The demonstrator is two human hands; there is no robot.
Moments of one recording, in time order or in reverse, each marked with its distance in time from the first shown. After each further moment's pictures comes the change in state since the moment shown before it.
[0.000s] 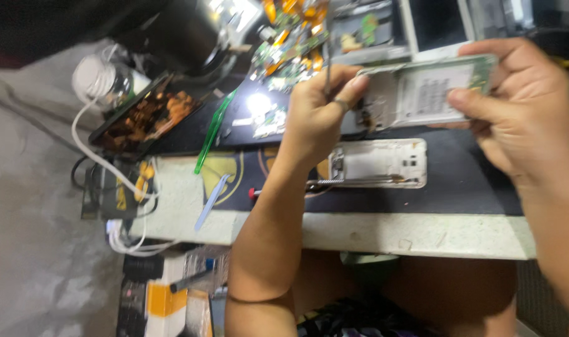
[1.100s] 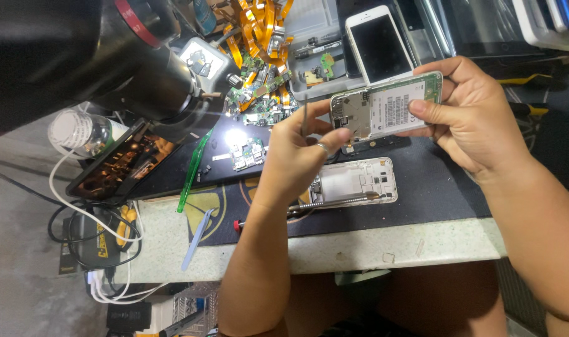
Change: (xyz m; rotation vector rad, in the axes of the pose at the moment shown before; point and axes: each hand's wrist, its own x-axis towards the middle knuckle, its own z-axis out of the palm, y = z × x) left_hand -0.006 0.036 0.009 0.074 -0.103 -0.111; right_hand 0.014 0.003 -0.012 0.155 0.005 0.053
